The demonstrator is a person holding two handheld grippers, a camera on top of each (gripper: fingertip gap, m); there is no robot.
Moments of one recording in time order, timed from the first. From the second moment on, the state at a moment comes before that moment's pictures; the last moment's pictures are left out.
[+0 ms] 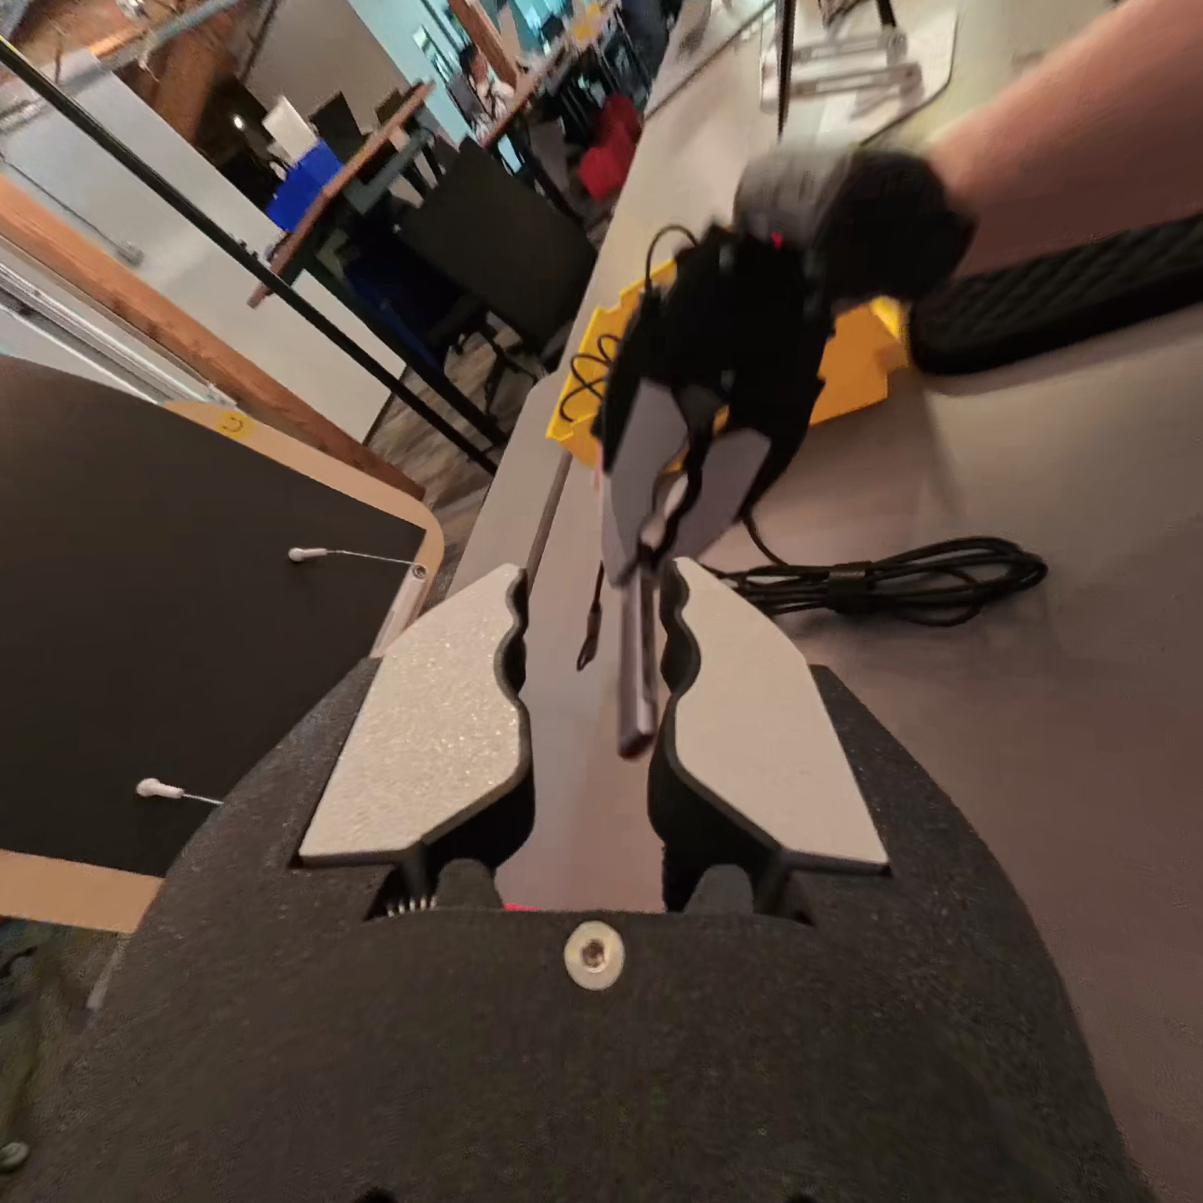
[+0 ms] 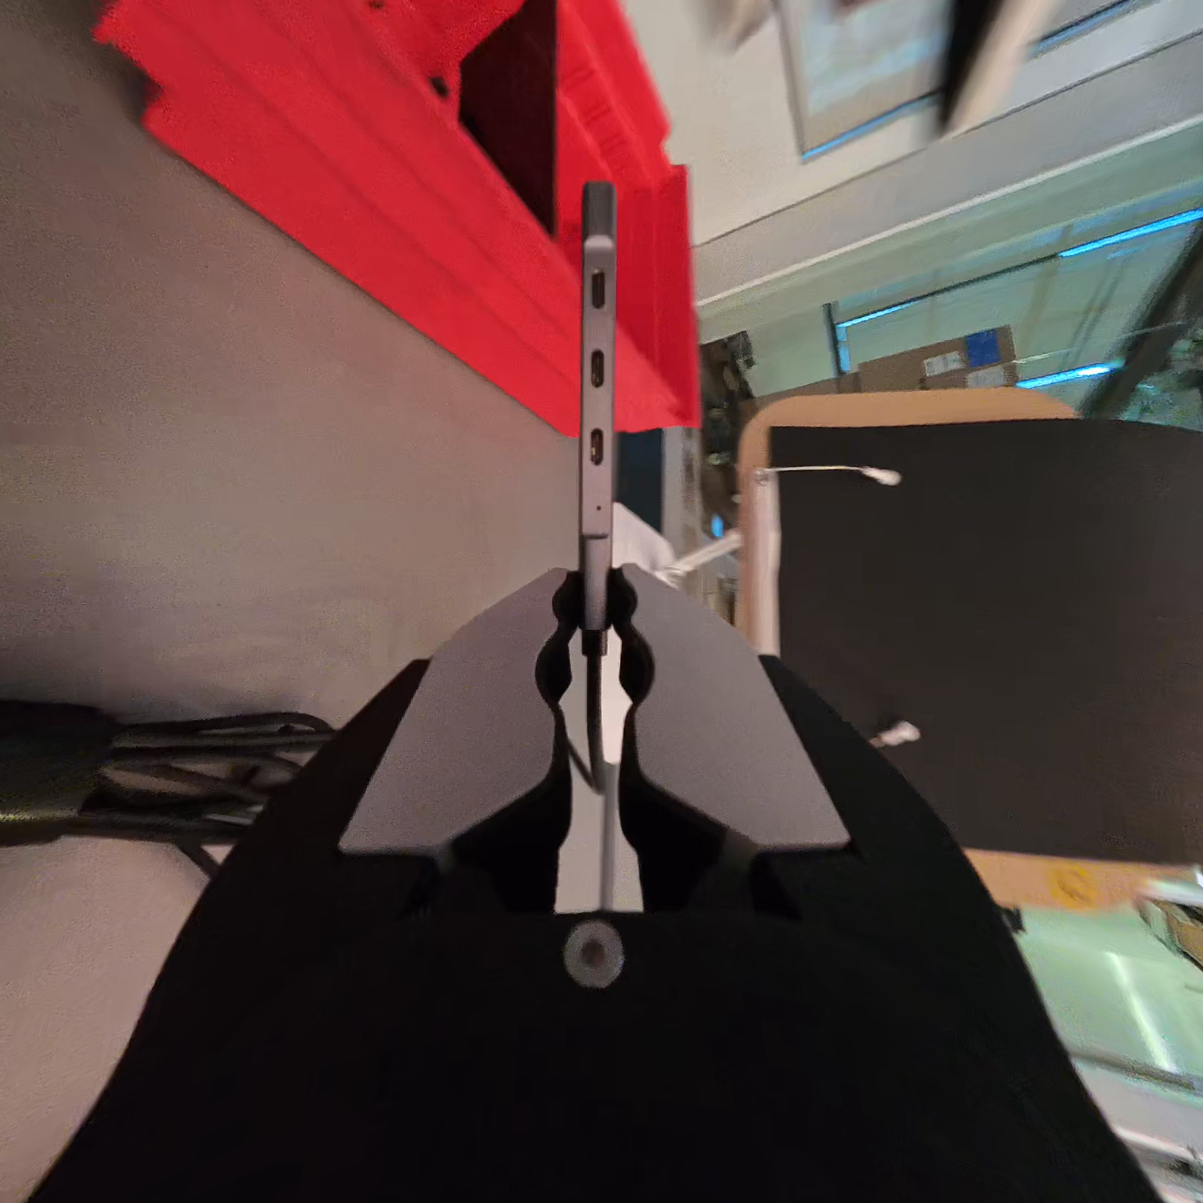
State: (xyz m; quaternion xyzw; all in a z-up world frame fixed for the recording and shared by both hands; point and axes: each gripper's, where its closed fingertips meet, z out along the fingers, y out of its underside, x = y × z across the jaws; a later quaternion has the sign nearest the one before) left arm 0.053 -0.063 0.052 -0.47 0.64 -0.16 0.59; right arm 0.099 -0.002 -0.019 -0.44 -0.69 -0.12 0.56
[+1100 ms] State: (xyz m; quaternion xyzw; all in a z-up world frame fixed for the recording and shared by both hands) left arm 0.056 -0.057 0.052 -0.49 0.63 -0.14 0.59; right arm 0.228 -0.023 -0.160 -0.96 0.06 0.08 0.26
